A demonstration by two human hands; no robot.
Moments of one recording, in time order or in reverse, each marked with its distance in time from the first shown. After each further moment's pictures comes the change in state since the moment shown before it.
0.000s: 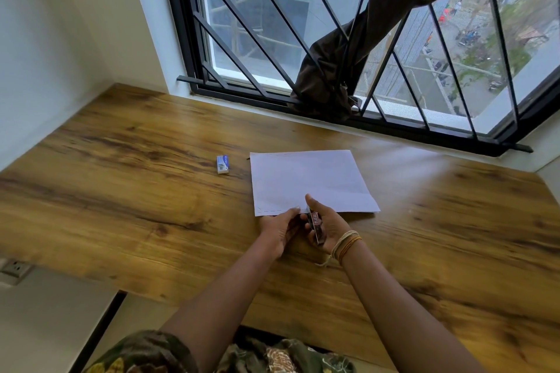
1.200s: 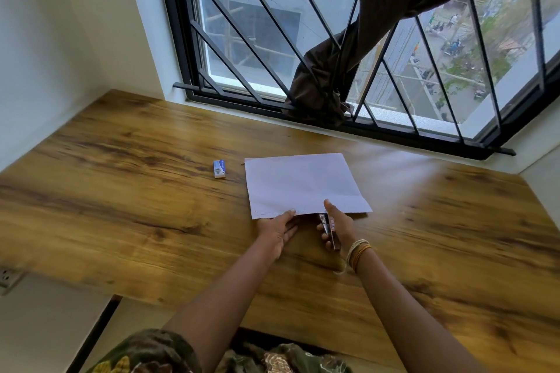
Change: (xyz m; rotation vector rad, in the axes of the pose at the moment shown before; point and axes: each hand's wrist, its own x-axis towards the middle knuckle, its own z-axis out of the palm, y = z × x) left_hand 0.004 0.001 0.000 -0.054 -0.015 -0.002; right_hand -0.018 -0.004 -0.024 -0.169 0.251 -0.128
